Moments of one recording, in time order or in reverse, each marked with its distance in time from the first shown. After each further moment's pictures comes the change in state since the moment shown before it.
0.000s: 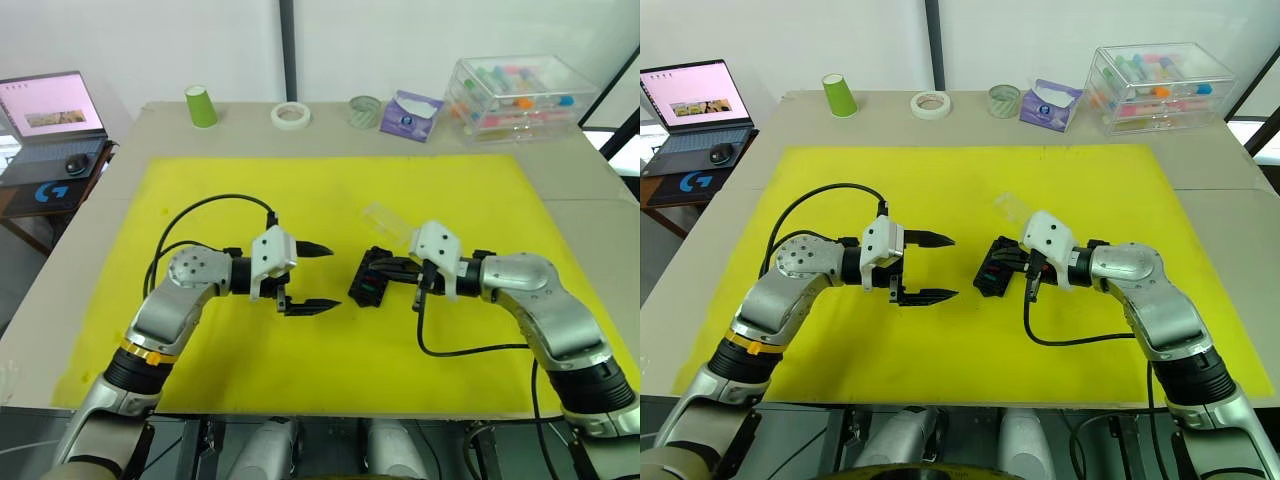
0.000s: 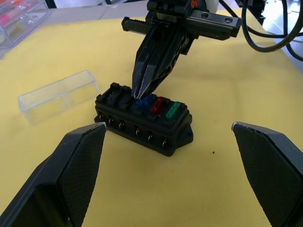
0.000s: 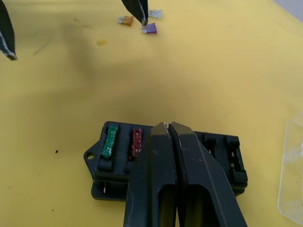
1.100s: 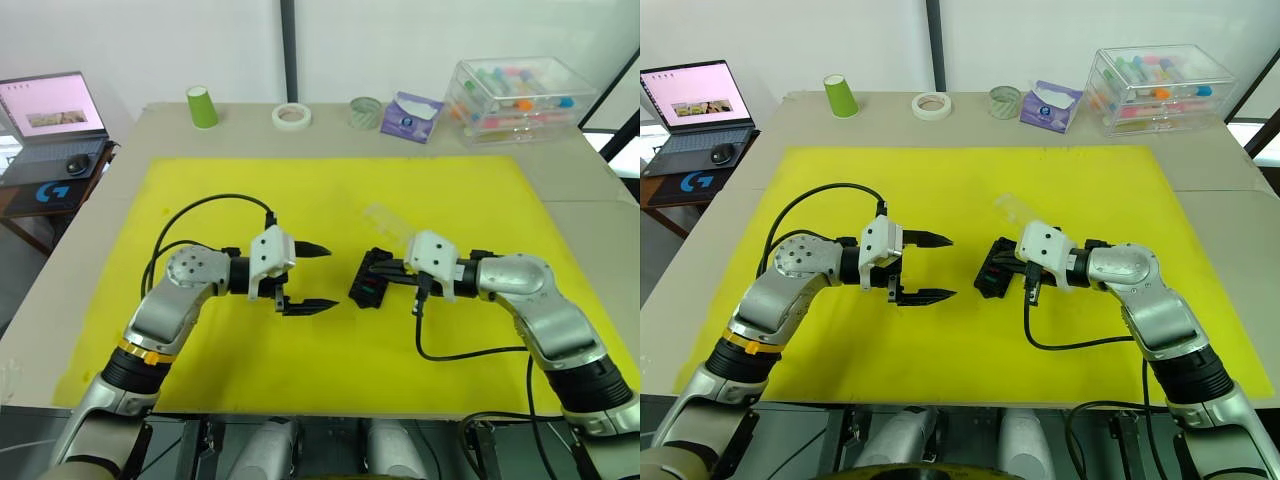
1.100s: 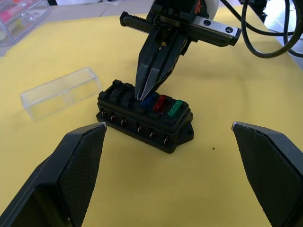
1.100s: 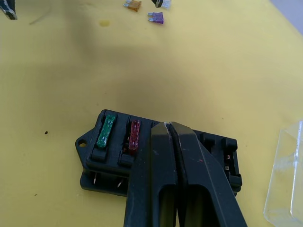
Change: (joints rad) left arm -0.001 0.010 0.000 0.000 0.000 0.005 -0.001; right arm 0.006 -0.017 0.044 0.040 -0.102 -0.141 0.028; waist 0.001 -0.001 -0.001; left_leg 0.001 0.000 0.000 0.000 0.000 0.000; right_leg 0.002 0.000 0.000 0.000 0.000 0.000
